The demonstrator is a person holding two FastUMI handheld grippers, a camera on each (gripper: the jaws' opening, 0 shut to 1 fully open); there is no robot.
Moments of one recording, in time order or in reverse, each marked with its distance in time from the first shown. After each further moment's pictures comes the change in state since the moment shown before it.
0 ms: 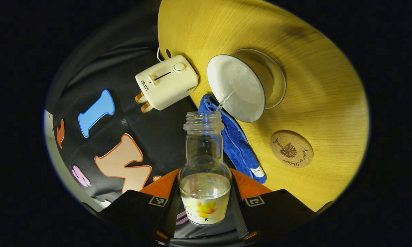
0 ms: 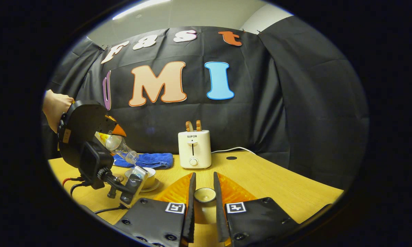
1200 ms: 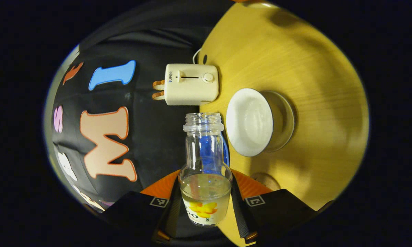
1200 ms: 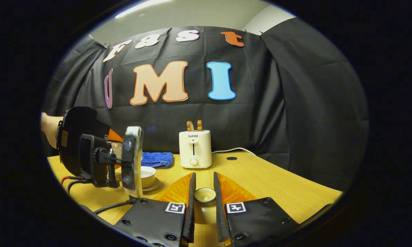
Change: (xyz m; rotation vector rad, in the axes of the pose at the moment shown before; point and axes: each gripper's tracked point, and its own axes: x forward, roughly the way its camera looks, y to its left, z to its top) left arm -0.003 -0.020 0.037 -0.625 -0.214 -0.012; right arm -0.001 0.003 0.000 -0.024 -0.002 0.001
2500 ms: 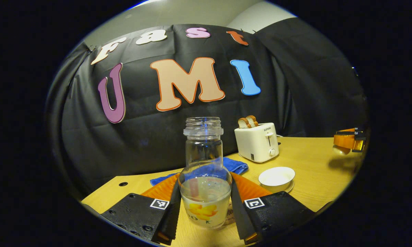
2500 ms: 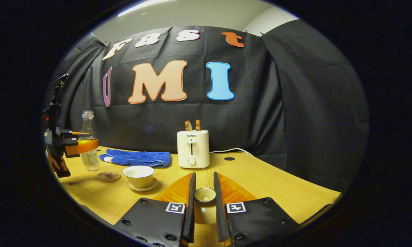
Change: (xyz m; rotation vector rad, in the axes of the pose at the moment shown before) left arm -0.054 0.033 -0.064 -1.228 -0.413 0.141; right arm 0.000 -0.001 -0.001 -0.015 -0.002 -0.025
